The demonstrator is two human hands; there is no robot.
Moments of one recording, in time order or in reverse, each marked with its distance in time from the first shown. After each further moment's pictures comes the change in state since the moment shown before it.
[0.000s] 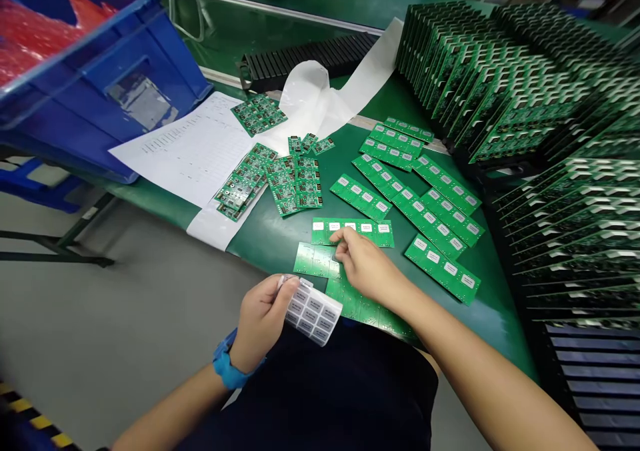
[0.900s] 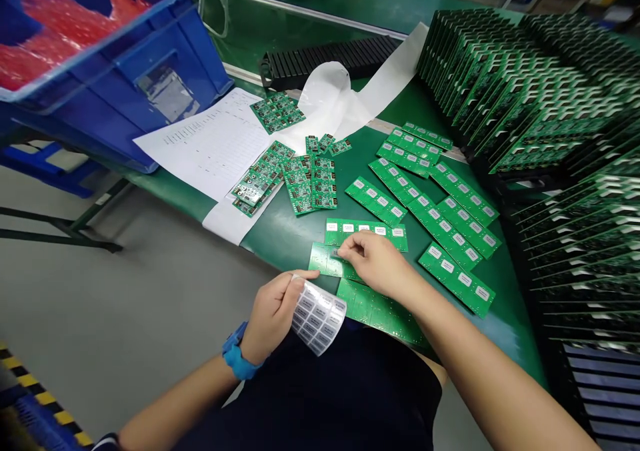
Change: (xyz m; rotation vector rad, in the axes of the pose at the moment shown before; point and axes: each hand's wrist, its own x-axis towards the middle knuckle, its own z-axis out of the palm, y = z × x) left_hand -0.001 -0.007 -0.009 -0.010 -0.043 0.053; right_hand 0.012 -0.026 -0.006 0.028 -0.023 0.161
